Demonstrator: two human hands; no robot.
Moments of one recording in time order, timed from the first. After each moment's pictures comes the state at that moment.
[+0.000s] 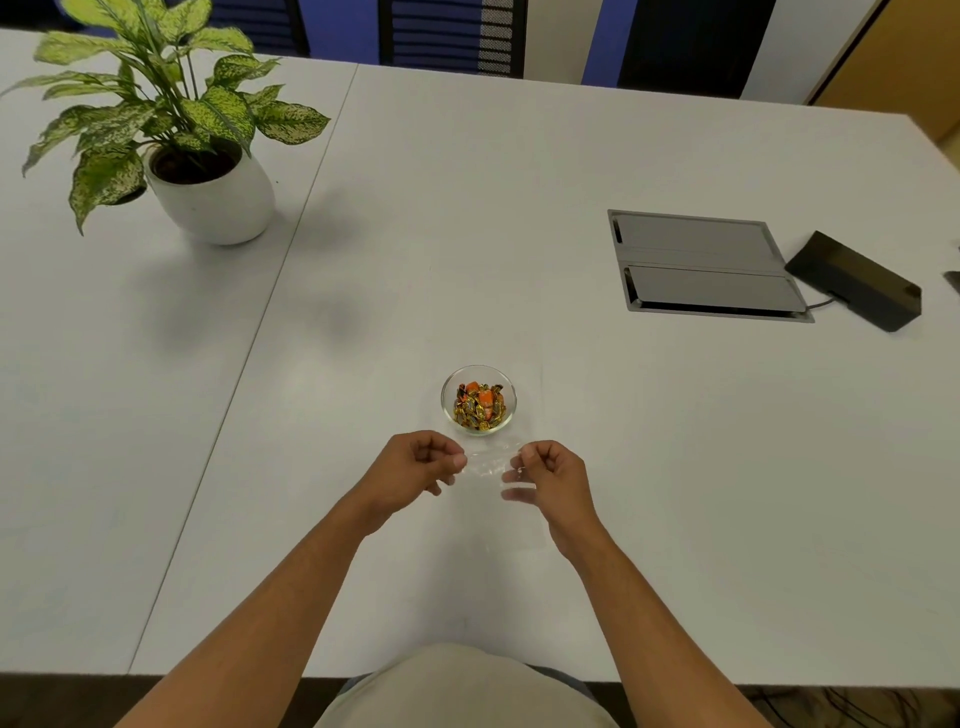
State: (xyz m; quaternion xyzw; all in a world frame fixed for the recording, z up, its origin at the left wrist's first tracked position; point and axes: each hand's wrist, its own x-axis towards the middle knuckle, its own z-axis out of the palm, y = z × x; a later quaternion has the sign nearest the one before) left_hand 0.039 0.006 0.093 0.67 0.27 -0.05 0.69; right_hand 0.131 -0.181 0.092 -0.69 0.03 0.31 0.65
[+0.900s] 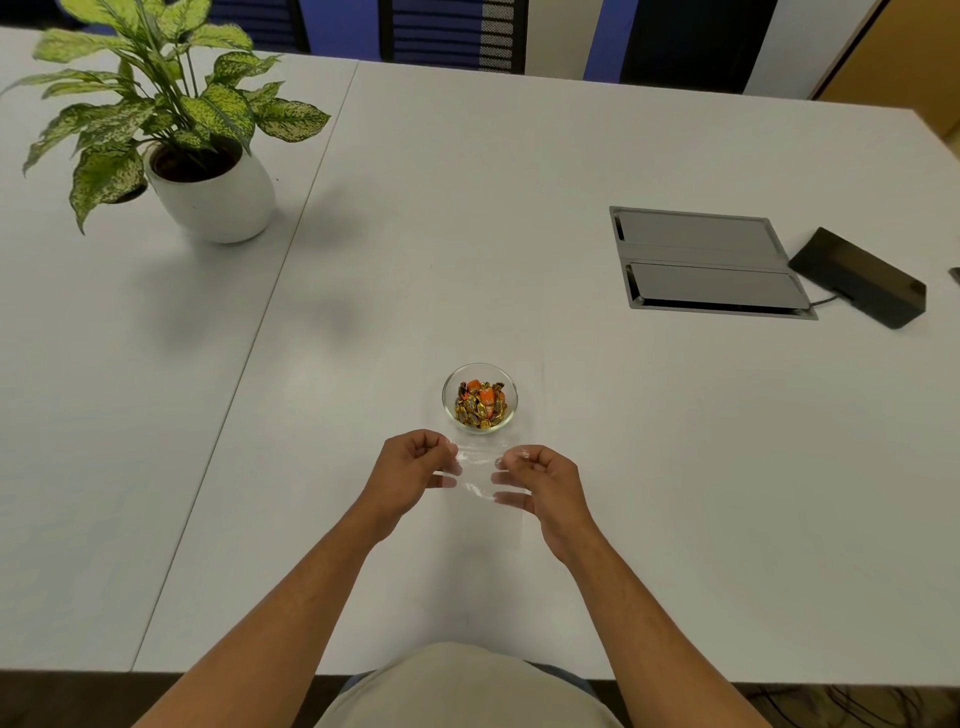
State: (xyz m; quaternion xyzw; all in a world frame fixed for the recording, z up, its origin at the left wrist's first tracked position) left_hand 0.037 -0.005 0.087 0.61 0.33 0.03 0.72; right_hand 0.125 -0.178 0.093 -0.65 0.05 0.36 0.67
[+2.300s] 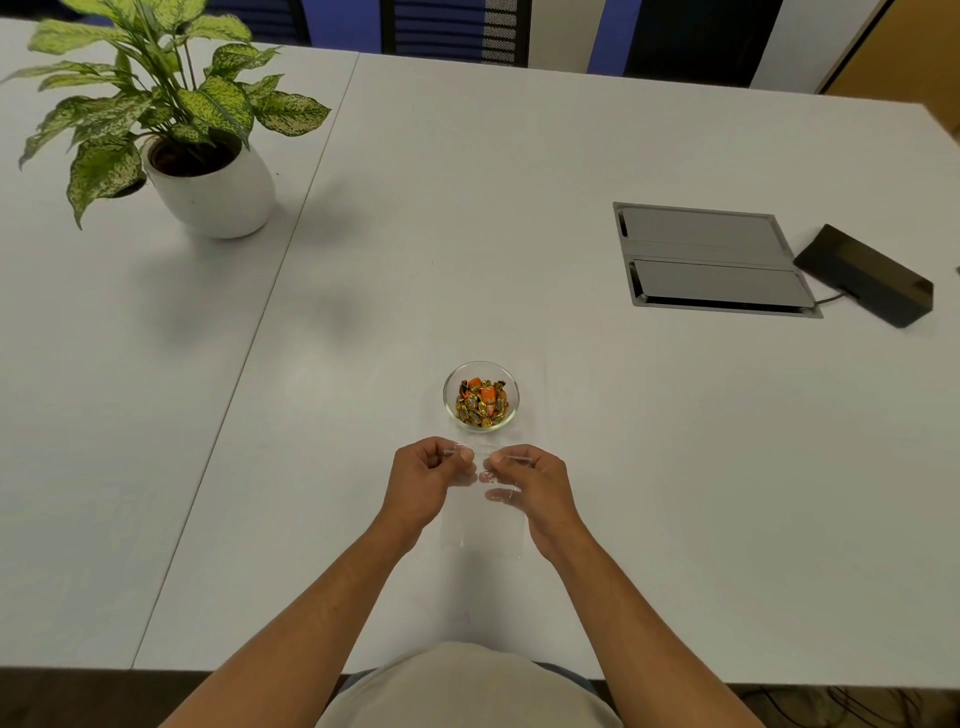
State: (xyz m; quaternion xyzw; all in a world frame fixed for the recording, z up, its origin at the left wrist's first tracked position) left_hand 0.042 -0.031 0.082 0.60 0.36 0.08 0.71; right_hand 0.122 -0.165 0.091 -0.65 0.04 0.37 0.66
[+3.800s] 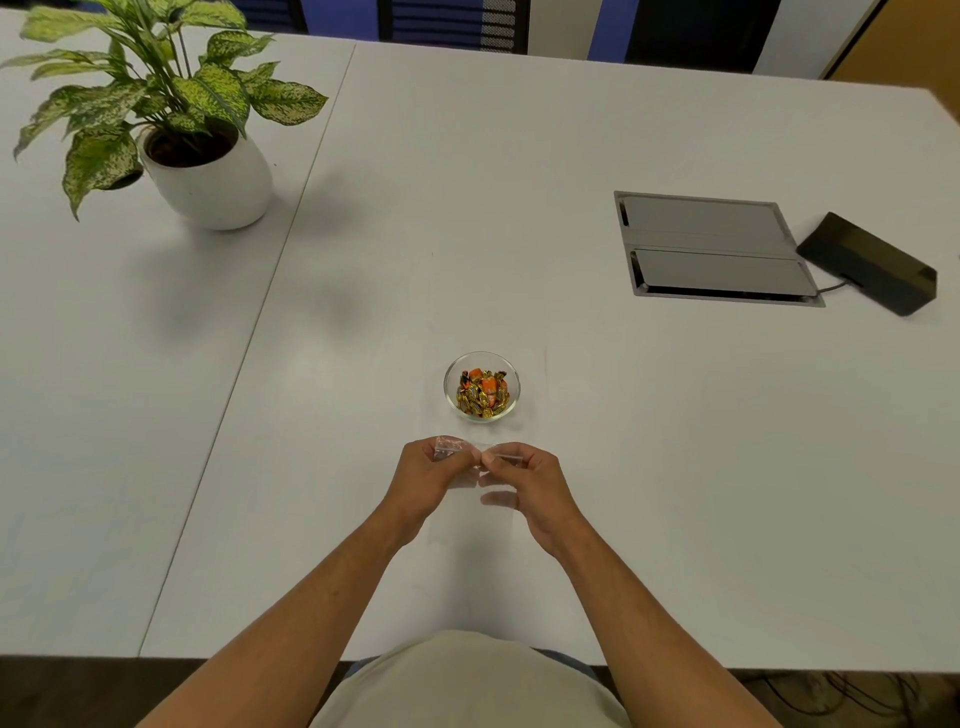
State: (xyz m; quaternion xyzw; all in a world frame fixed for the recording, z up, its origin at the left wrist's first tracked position) left_hand 0.038 -0.030 0.079 0.61 0.32 0.02 0.73; right_hand 0.117 -0.170 0.086 -0.64 0.01 0.41 0.65
